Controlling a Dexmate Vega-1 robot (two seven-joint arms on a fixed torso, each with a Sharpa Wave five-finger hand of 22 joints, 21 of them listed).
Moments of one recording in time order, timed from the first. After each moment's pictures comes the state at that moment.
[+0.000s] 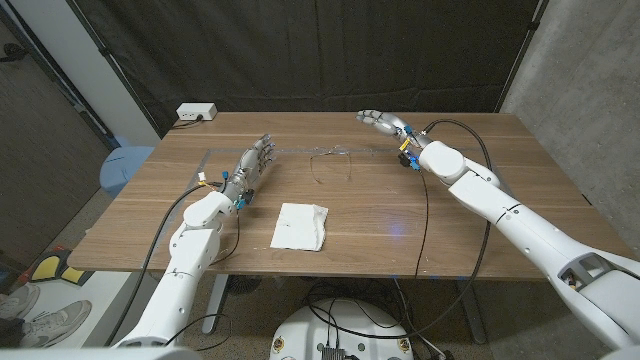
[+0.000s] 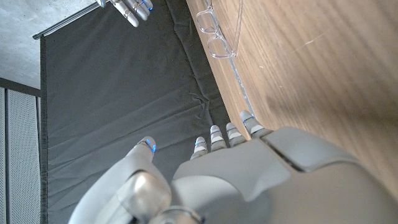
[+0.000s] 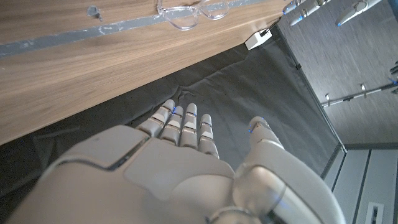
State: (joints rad) left arm 1.01 0.21 -0.08 -1.46 -0.18 -0.08 -0.39; left_hand 0.18 0.08 0.34 0.11 0.28 -0.12 -0.13 0.22 0.20 -0.04 -0.01 0.23 0.19 -0.09 0.00 0.19 0.18 -0.14 0.05 0.49 0.18; right arm -0.63 -0.58 -0.57 -1.50 -0.04 0.08 0.08; right_hand 0.33 0.15 0.38 -0.09 0.18 0.13 0.01 0.21 0.19 0.19 0.09 0.23 0.19 0.08 0.06 0.19 0.17 0.06 0.00 0.26 0.19
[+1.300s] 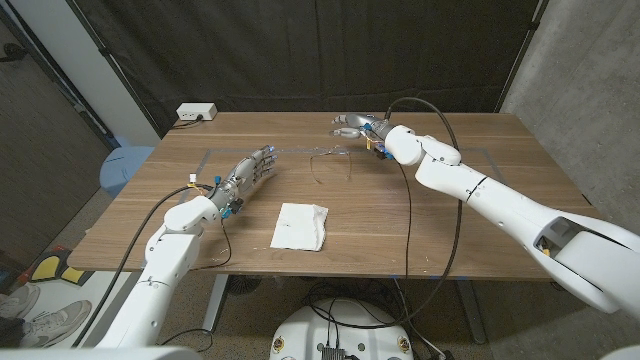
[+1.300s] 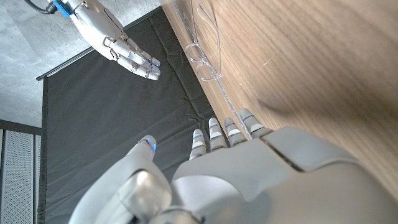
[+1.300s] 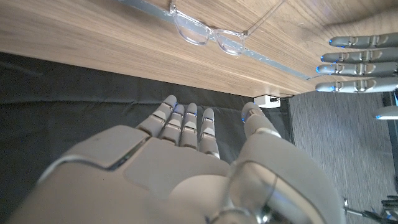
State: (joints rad) left arm 1.06 0.32 -0.08 -1.52 -0.17 -0.04 -0.48; left_hand 0.19 0.09 0.34 0.11 0.26 -0.01 -0.11 0.23 0.19 0.07 0.00 0.25 0.19 -0.02 -0.03 0.20 0.18 -0.11 0.06 0.48 0.18; right arm -0.42 -0.55 -0.84 -1.55 -0.46 -0.20 0.13; right_hand 0.53 0.17 0.46 -0.16 0.19 0.25 0.00 0.25 0.19 0.24 0.04 0.23 0.19 0.14 -0.01 0.19 0.17 0.15 -0.02 0.28 0.20
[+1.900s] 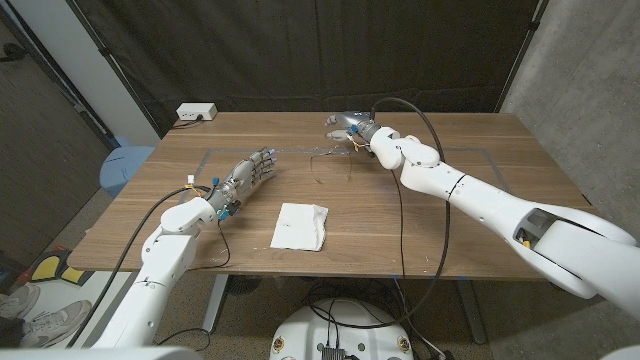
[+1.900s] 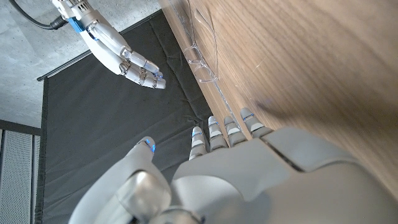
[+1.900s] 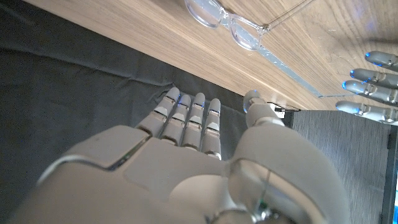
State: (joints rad) left arm 1.06 0.33 -0.09 -1.50 -0.18 -0.05 -0.51; left_hand 0.18 0.08 0.33 0.12 0.25 0.03 -0.09 0.24 0.19 0.09 0.00 0.25 0.19 0.00 -0.02 0.20 0.18 -0.10 0.06 0.47 0.19; right arm -0.36 -0.47 -0.95 -1.44 -0.65 -0.22 0.03; right_hand 0.69 0.10 0.44 -0.17 0.20 0.40 -0.04 0.27 0.19 0.41 -0.02 0.27 0.19 0.30 -0.04 0.20 0.17 0.24 -0.02 0.32 0.20
